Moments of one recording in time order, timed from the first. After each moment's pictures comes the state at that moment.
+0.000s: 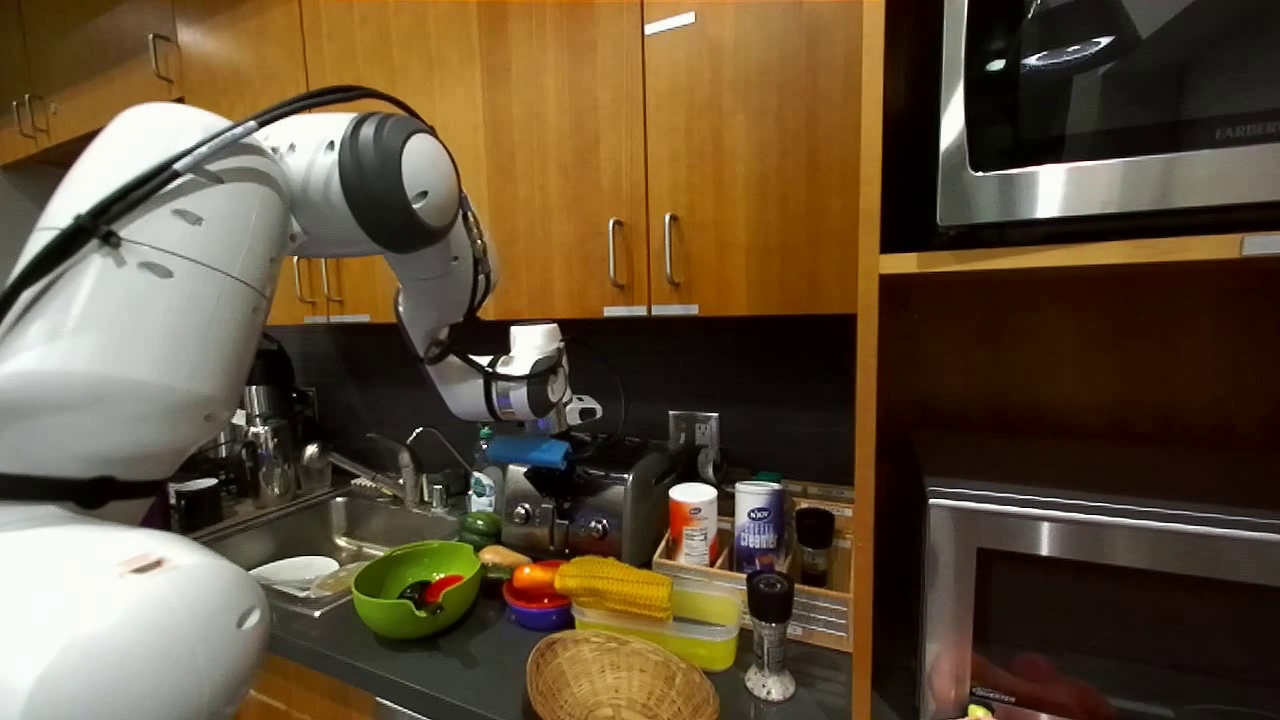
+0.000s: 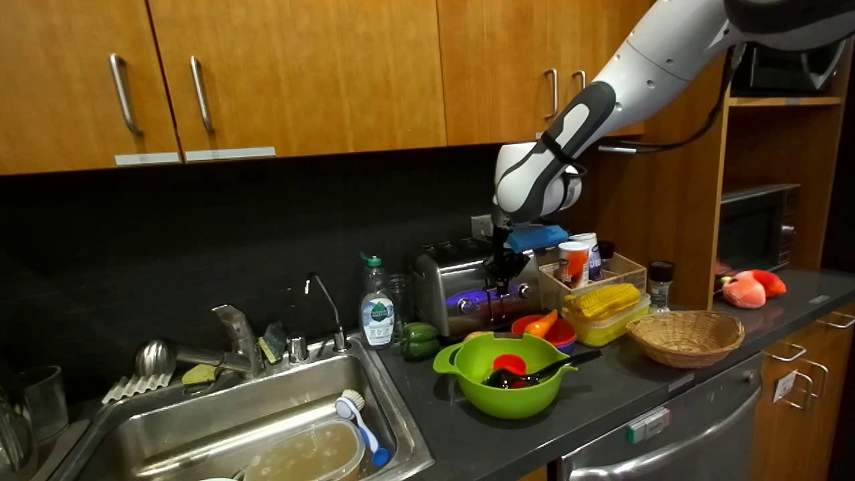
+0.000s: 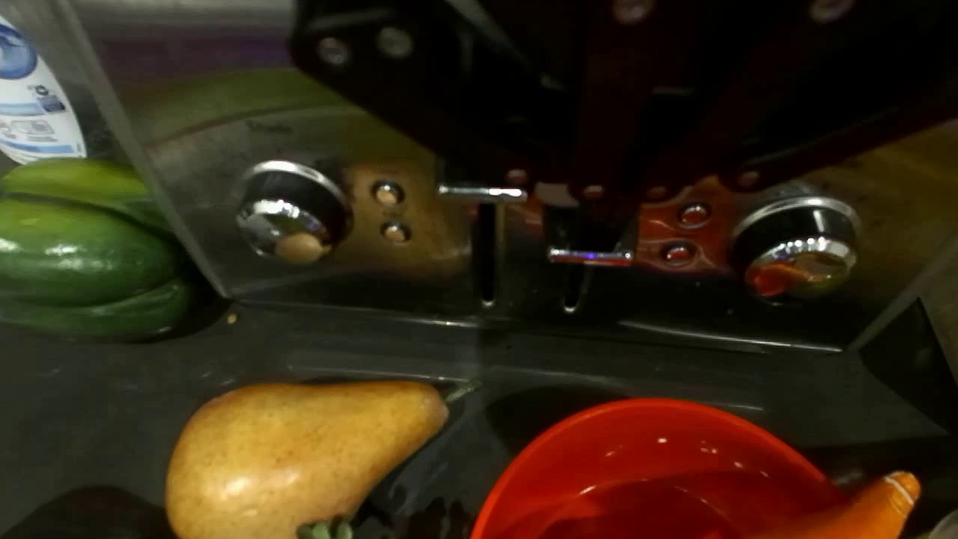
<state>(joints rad) 0.14 0.41 0.06 -1.94 -0.10 2.57 0.20</state>
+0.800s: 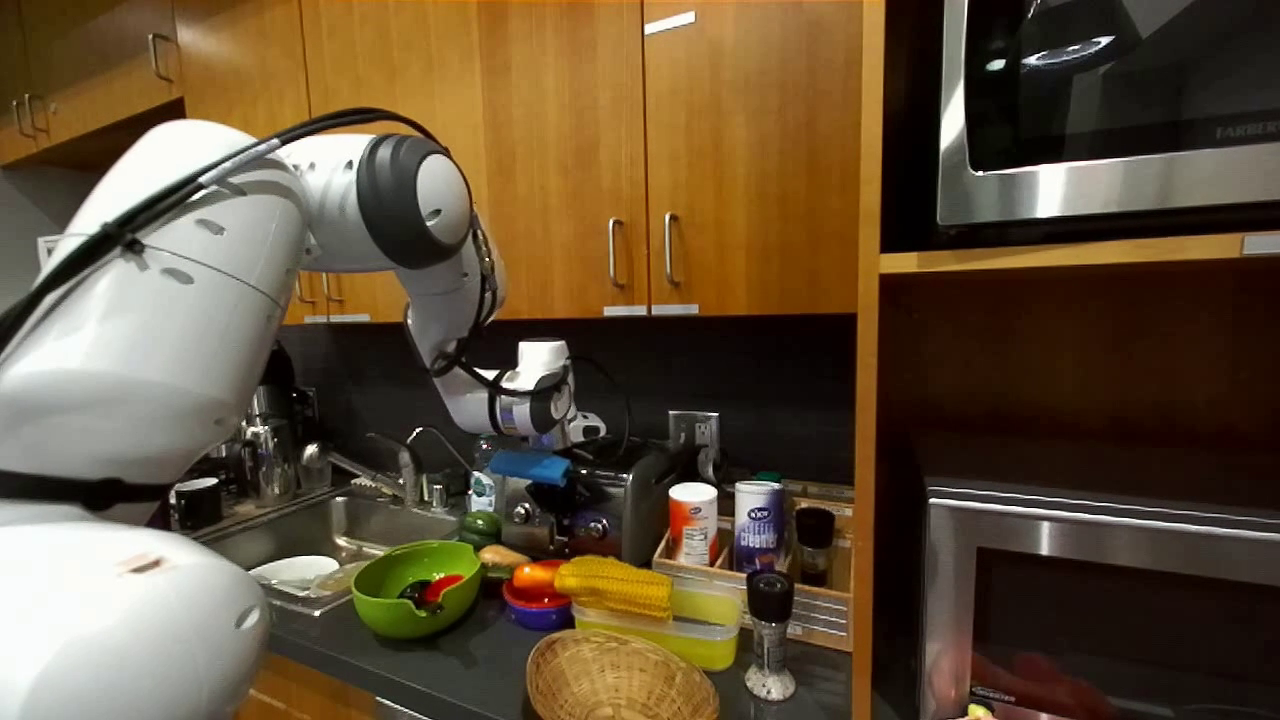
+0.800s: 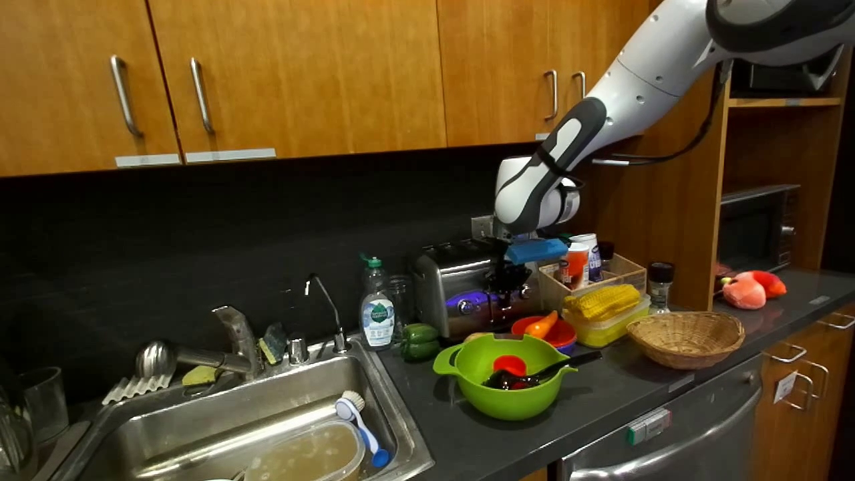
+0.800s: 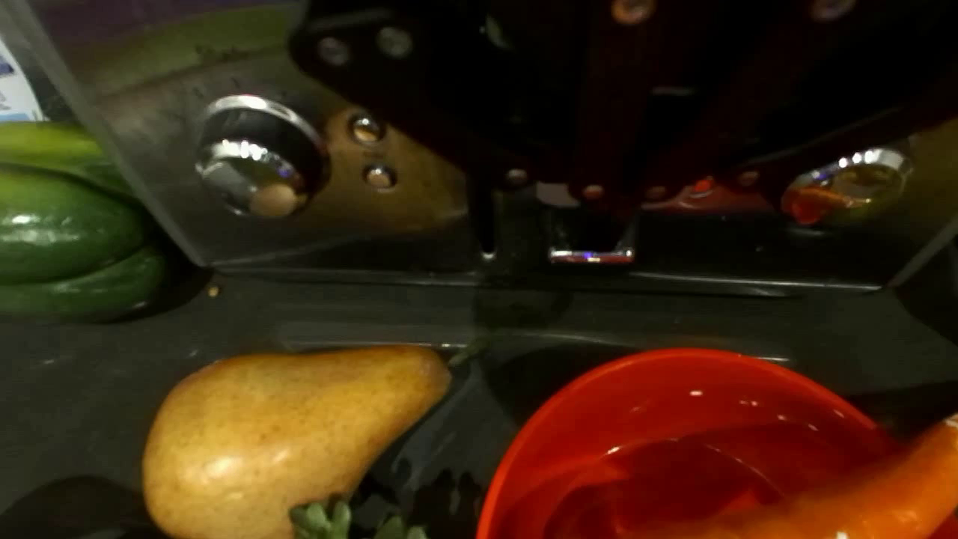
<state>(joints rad) 0.13 0.46 0.05 -1.92 -0.05 2.57 0.20</state>
